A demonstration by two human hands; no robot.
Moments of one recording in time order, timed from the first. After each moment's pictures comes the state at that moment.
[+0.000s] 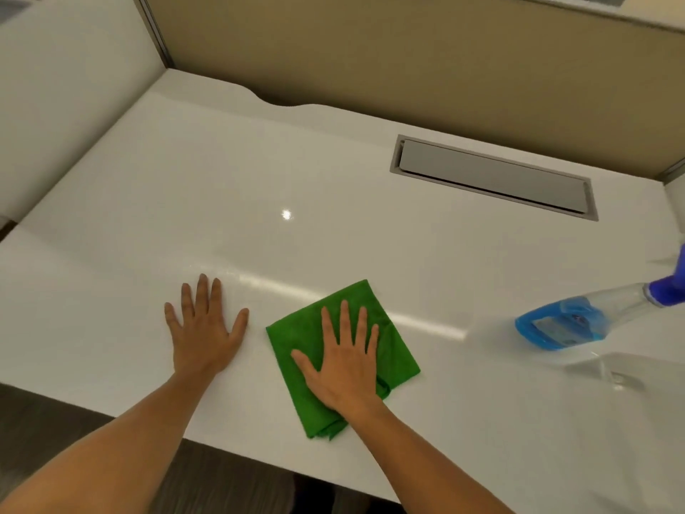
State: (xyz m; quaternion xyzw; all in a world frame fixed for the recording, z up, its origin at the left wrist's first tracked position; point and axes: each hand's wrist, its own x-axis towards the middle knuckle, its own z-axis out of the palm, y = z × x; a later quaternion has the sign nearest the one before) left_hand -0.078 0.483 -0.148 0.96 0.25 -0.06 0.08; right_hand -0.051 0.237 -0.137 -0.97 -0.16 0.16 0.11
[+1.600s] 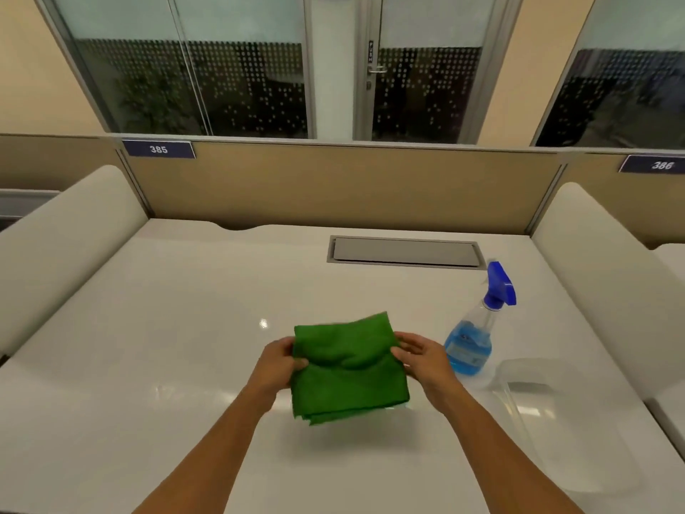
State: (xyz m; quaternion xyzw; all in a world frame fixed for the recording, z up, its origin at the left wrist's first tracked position) left_hand -0.023 0.305 -0.005 0.70 0.21 -0.12 0.67; right_hand 0.009 0.029 -0.022 -0.68 0.13 0.14 0.71
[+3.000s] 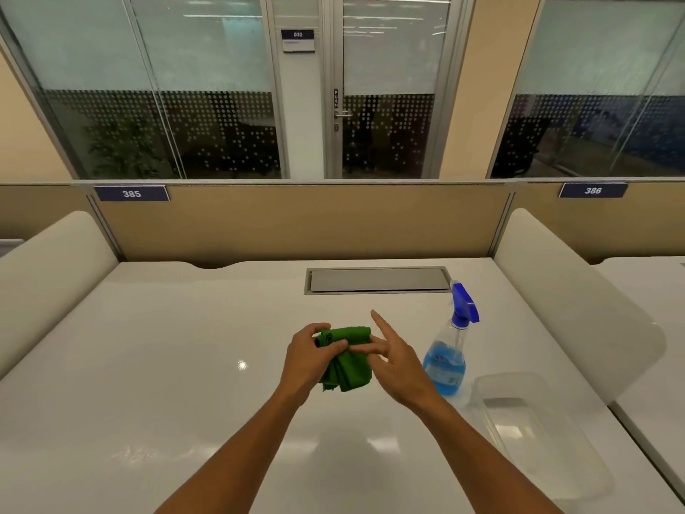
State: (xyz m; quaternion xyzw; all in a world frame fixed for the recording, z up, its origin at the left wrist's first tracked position) left_hand 0.018 0.226 0.044 0.77 0.09 -0.01 0.63; right_hand -0.003 0.052 0.051 -0.85 -0.06 0.03 0.53
